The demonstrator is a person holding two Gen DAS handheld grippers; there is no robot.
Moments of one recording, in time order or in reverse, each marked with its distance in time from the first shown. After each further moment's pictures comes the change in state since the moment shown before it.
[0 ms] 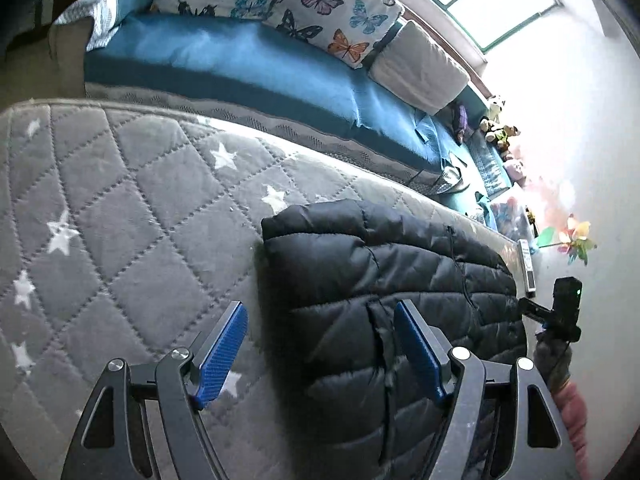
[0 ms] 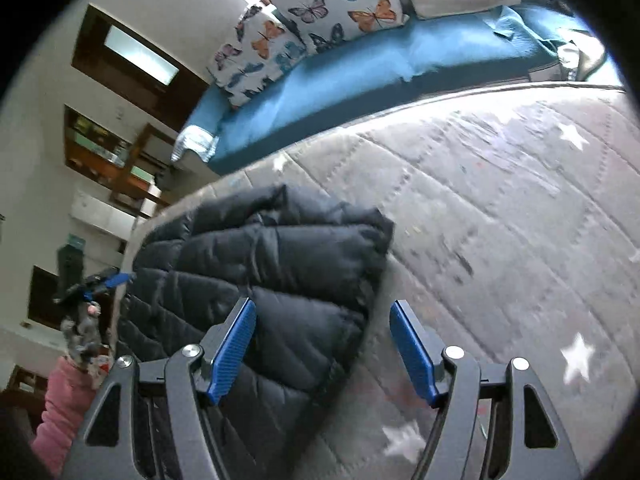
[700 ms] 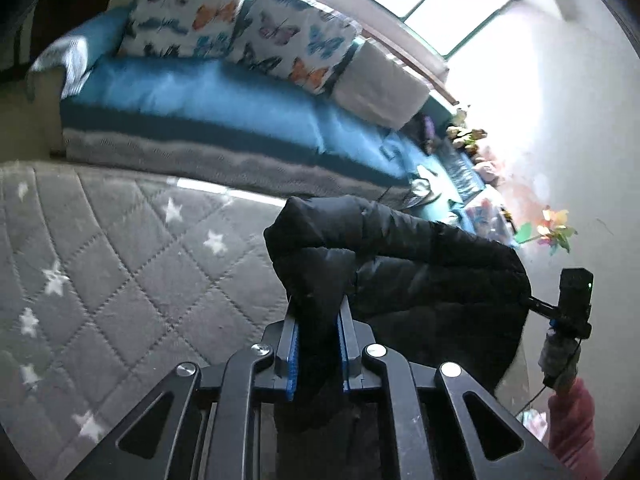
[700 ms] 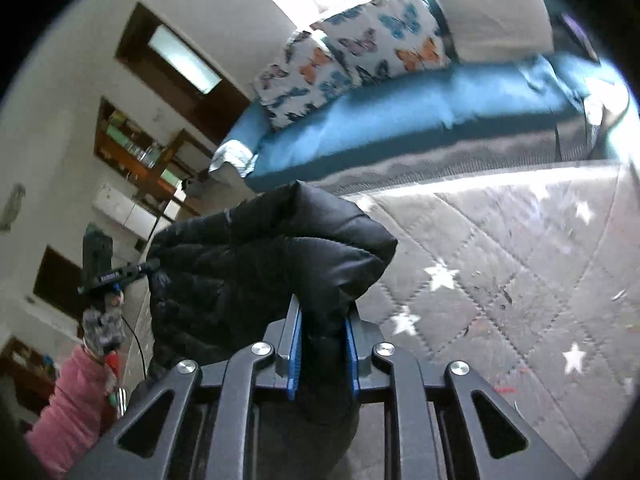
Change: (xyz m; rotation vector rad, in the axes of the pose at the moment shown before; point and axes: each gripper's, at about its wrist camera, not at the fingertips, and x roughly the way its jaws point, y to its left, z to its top) left arm -0.039 -0.070 -0.002 0.135 -0.118 -0.059; right arm -0.069 0.076 -0.007 -0.151 -0.095 0.036
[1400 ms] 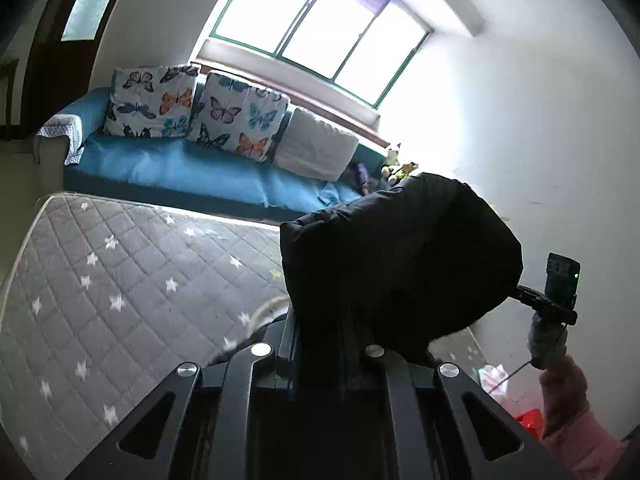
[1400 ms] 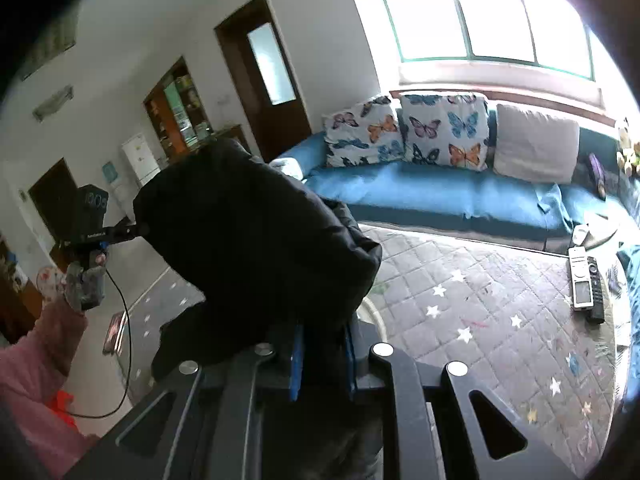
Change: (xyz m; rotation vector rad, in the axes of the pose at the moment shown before) left arm -0.264 -0.097 -0.204 0.155 -0.263 -0.110; right arm -0.154 0.146 -0.124 -0.378 -0.180 -0.057
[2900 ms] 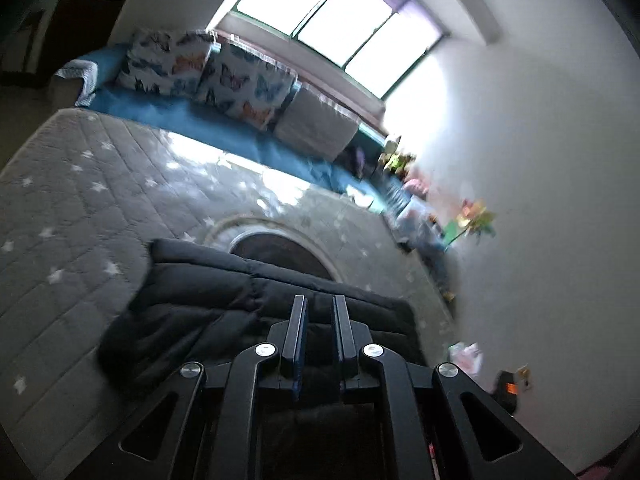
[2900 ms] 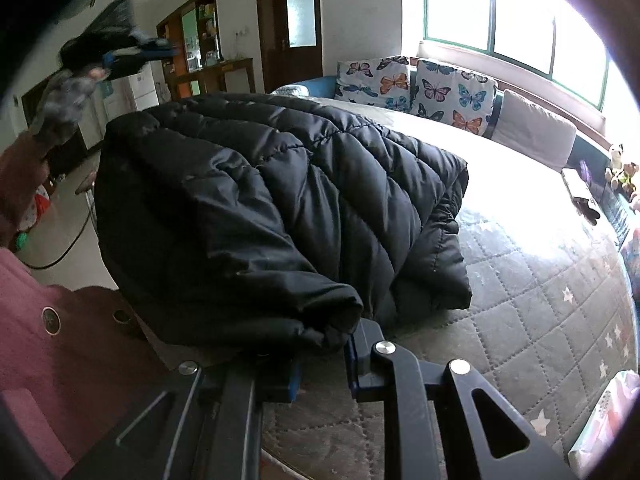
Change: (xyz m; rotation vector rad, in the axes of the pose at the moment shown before) left arm -0.049 -0.075 -0.206 -0.132 0.069 -0.010; right arm 0.009 0.074 -0.244 -0.203 0.132 -0.138
